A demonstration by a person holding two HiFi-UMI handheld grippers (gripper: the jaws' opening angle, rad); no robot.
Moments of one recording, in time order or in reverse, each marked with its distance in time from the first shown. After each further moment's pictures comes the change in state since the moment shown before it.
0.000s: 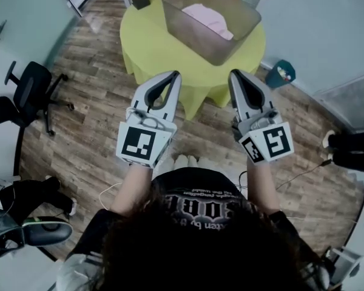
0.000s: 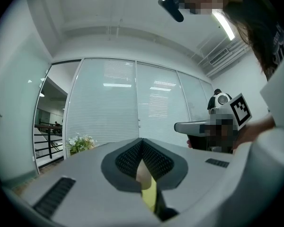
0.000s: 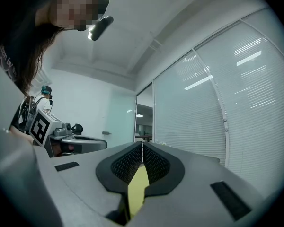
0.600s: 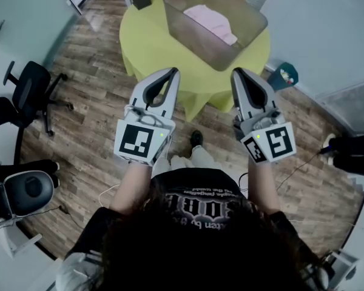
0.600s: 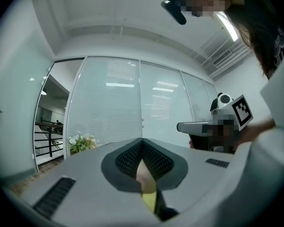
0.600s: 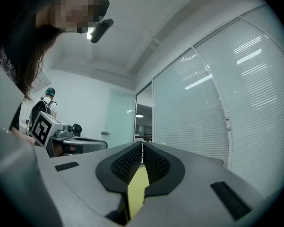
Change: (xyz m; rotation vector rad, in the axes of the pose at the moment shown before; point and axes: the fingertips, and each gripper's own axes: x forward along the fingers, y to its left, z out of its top) left arm 0.028 0.033 -0.009 -0.023 -0.011 0.020; right arm 0.034 -0.020 -0.008 0.001 -0.007 0.012
